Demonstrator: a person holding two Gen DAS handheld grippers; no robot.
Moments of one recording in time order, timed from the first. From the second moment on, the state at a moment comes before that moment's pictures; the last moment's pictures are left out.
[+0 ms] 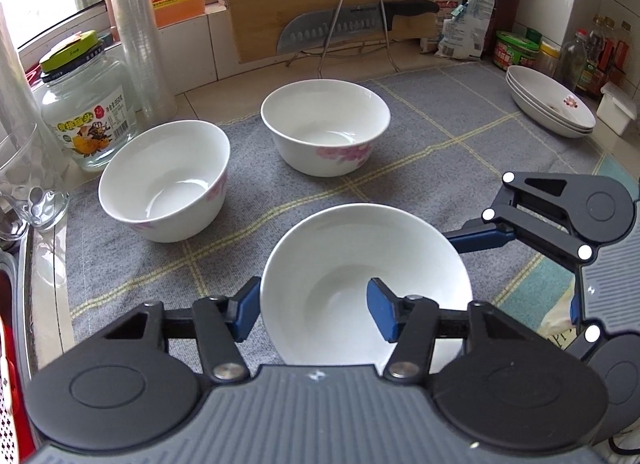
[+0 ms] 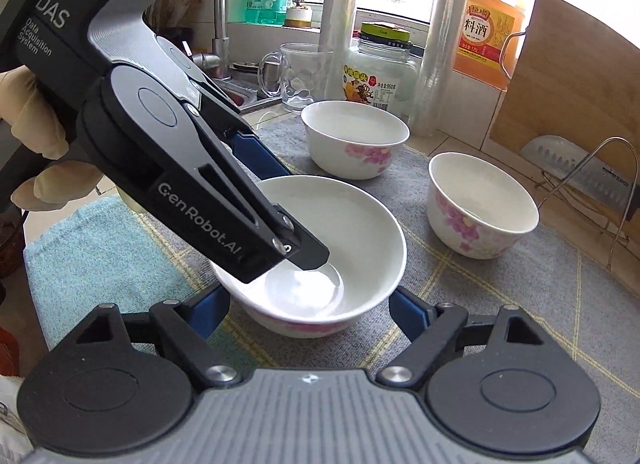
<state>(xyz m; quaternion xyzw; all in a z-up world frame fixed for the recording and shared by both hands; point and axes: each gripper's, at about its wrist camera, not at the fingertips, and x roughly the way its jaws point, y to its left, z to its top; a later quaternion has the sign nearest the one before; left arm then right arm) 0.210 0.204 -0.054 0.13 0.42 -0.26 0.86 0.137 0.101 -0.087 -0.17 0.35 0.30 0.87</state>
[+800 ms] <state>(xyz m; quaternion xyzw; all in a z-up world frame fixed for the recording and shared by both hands) 0.210 0.195 -0.048 0.13 0.42 -0.27 0.86 0.139 0.096 -0.080 -0.17 0.36 0.30 0.87</state>
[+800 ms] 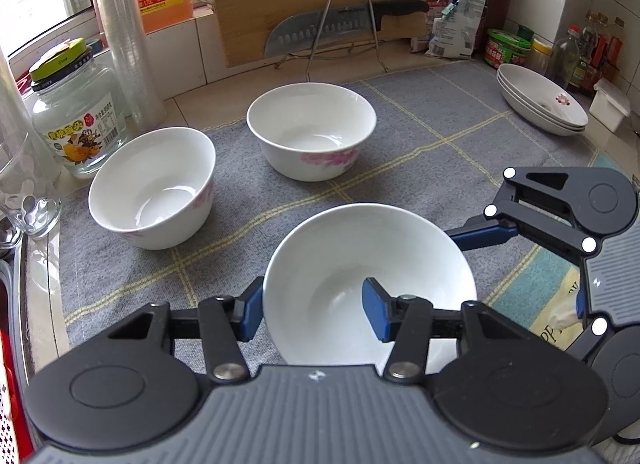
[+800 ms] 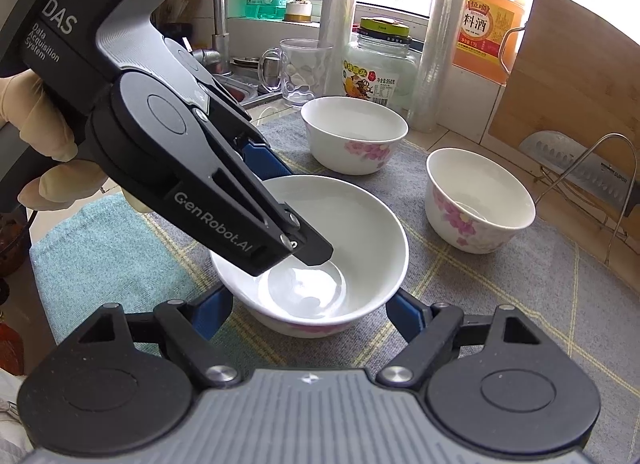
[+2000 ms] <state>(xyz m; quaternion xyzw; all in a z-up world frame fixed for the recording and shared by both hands) 0.220 0.049 -0.038 0.17 0.38 -0.38 0.83 0.127 -0.027 -0.063 -0.15 0.39 0.18 0.89</state>
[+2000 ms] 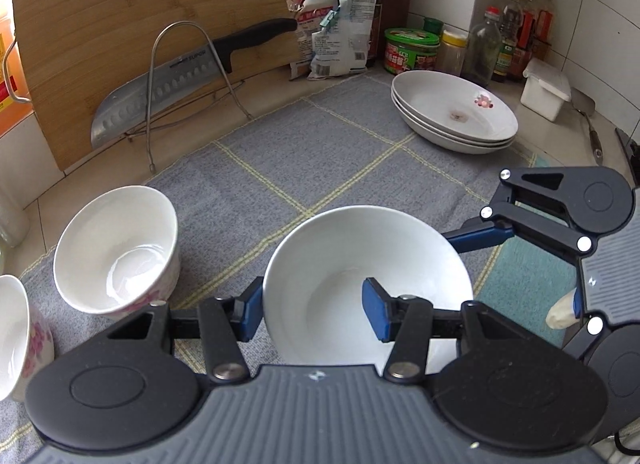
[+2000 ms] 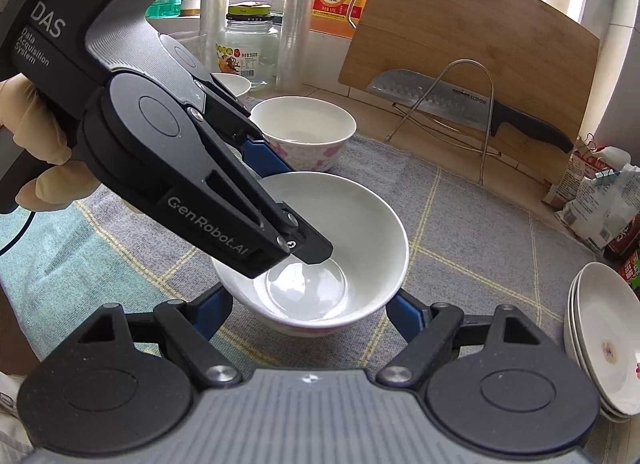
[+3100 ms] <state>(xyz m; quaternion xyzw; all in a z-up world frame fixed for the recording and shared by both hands) 0.230 0.032 -0.047 0.16 0.38 -0.38 0.83 0.144 -0.044 -0.077 -0.13 0.41 0.16 0.89</state>
